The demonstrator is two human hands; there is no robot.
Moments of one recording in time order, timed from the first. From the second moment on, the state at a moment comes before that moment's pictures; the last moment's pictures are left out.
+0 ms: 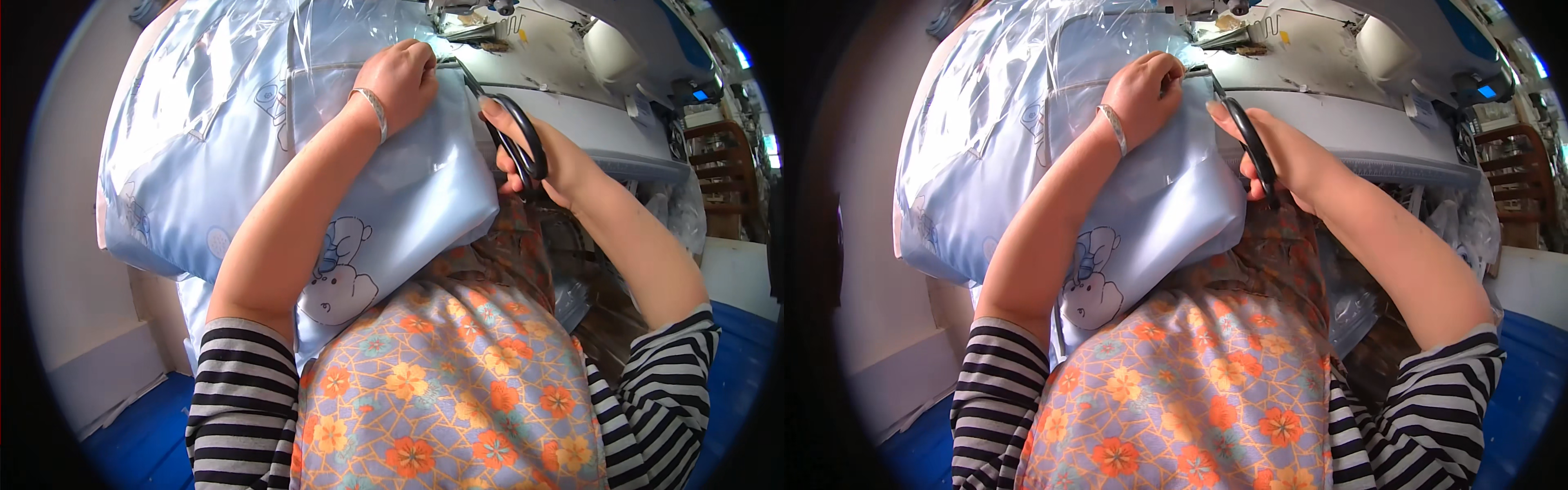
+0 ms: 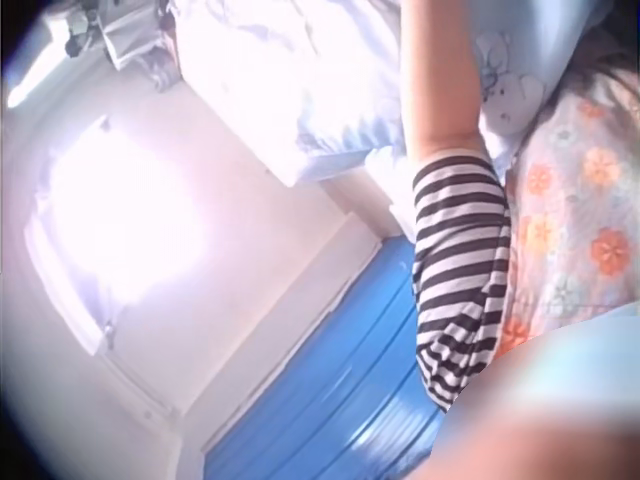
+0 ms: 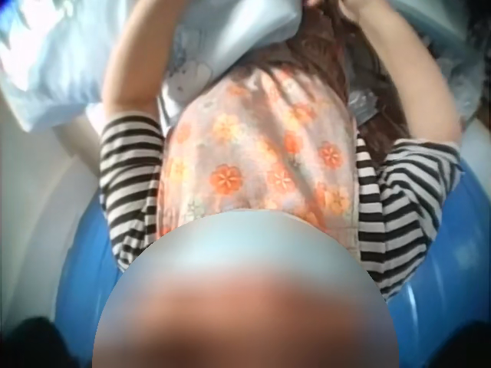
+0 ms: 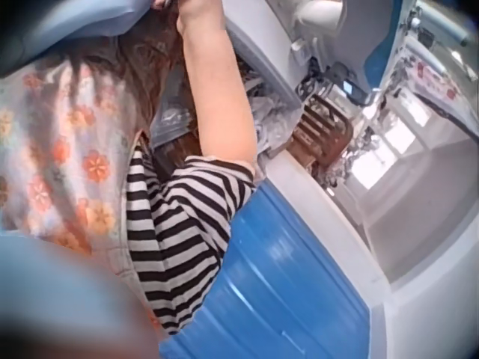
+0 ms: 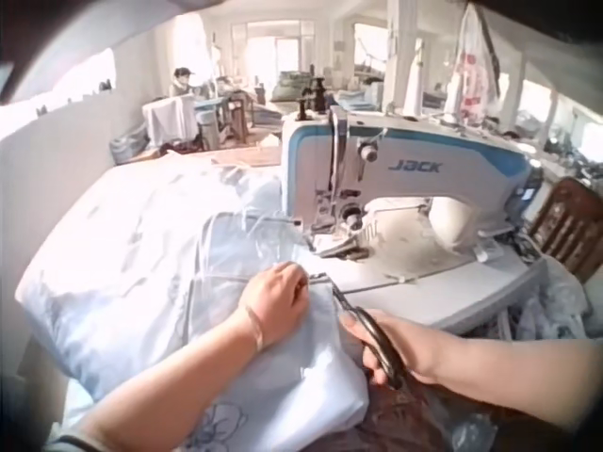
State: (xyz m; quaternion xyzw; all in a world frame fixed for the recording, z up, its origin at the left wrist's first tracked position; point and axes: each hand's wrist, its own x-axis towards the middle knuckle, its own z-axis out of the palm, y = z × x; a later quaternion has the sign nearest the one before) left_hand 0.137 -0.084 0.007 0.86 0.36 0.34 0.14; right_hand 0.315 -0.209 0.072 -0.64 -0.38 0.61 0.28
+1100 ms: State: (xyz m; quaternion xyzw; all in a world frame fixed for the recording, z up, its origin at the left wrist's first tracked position) left_hand 0.135 -0.079 0.000 0.84 0.34 0.38 0.19; right_hand 0.279 -0.179 0.080 -0.67 -0.41 0.57 0.23
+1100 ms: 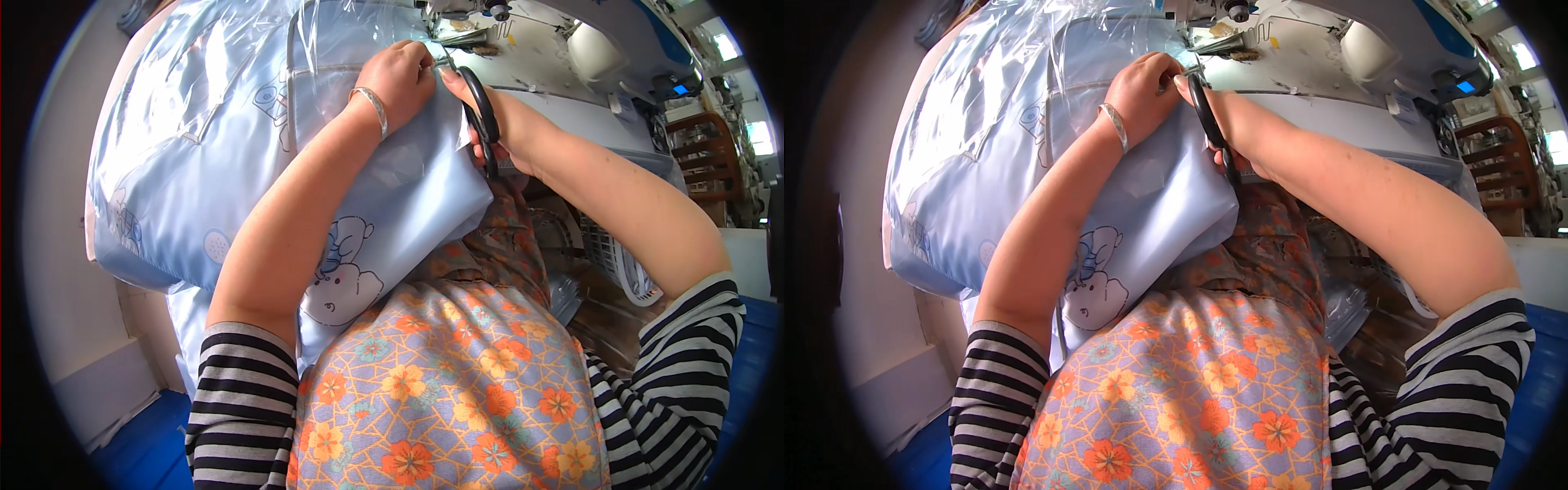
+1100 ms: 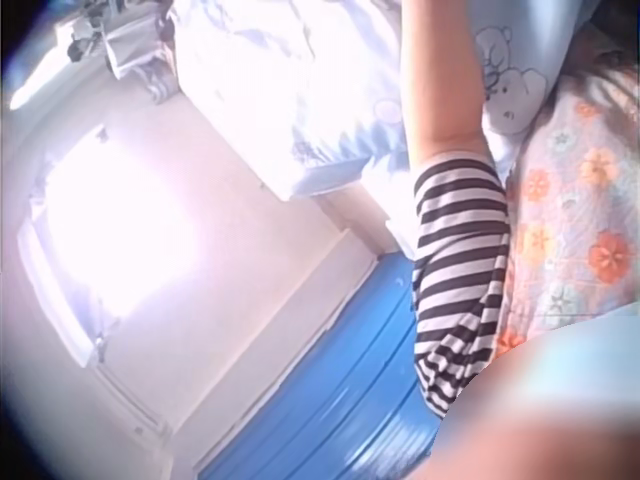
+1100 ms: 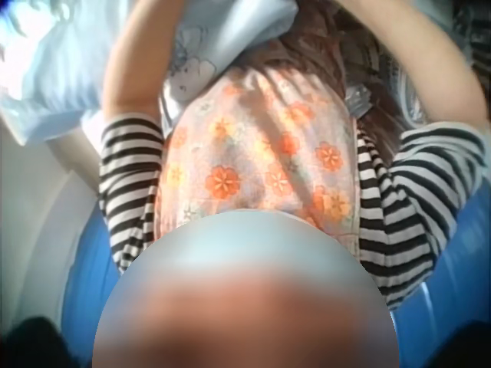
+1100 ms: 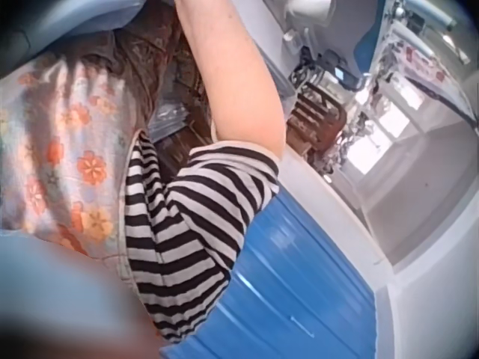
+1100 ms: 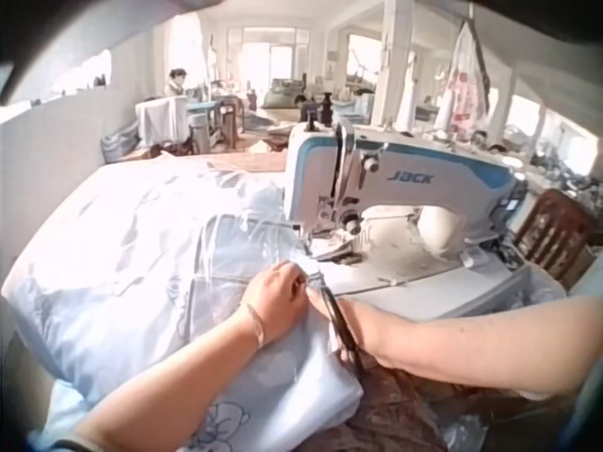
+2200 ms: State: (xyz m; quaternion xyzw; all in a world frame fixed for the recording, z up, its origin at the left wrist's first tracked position) left_hand 0.135 -0.080 0.005 0.86 0.34 0.33 0.17; right_hand 0.379 -0.194 0.053 -0.68 -0.56 0.38 0.29
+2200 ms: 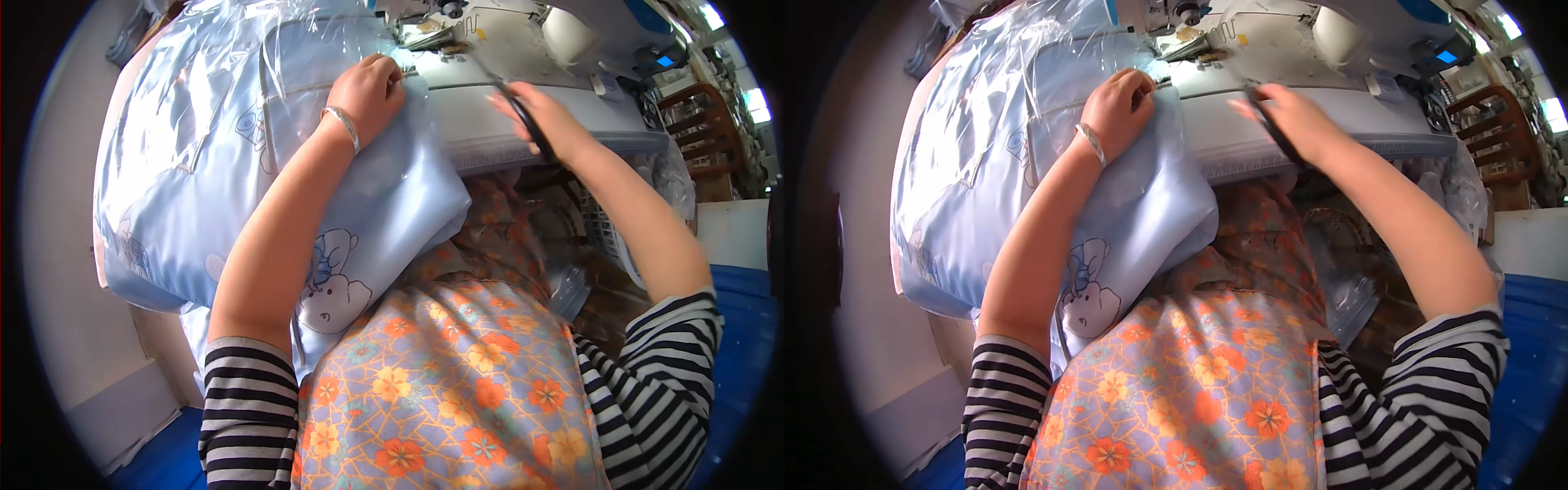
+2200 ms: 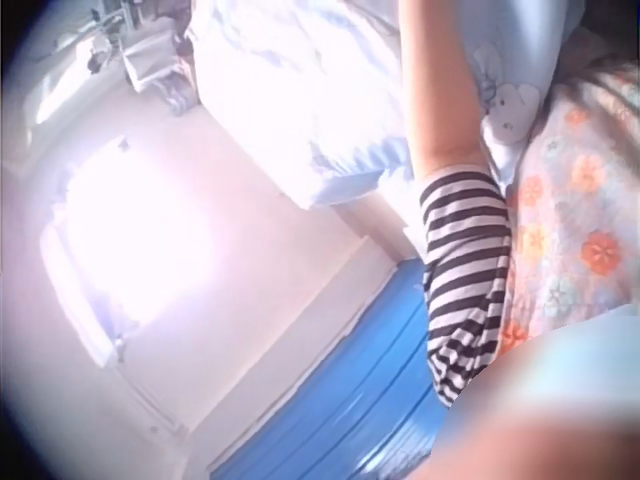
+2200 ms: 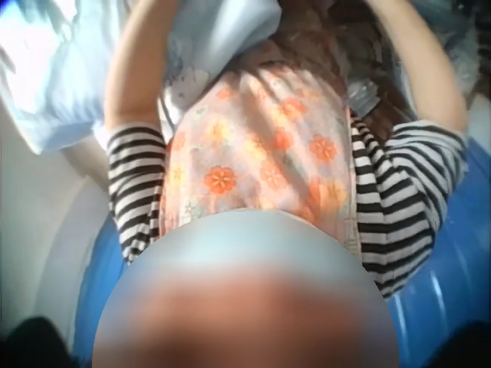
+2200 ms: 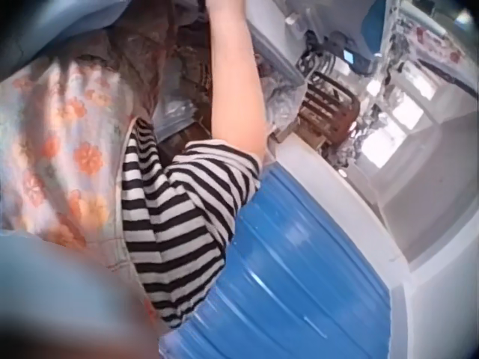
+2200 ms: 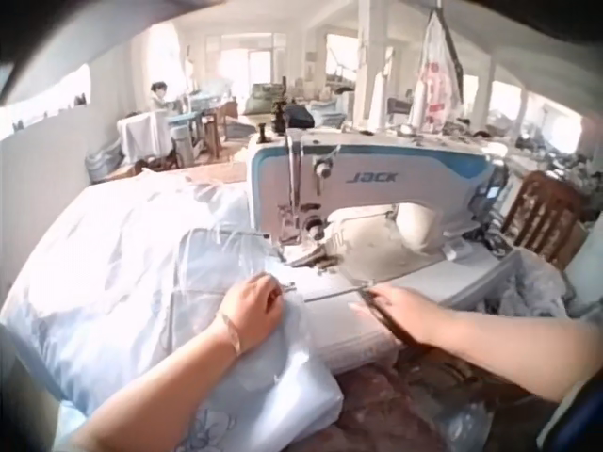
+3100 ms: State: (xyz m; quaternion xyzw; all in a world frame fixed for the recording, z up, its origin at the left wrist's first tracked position) left_hand 0.124 -0.137 0.054 0.93 0.28 0.20 0.10; right_hand 0.740 -0.518 -0.114 -0.61 0.19 0.01 0.76
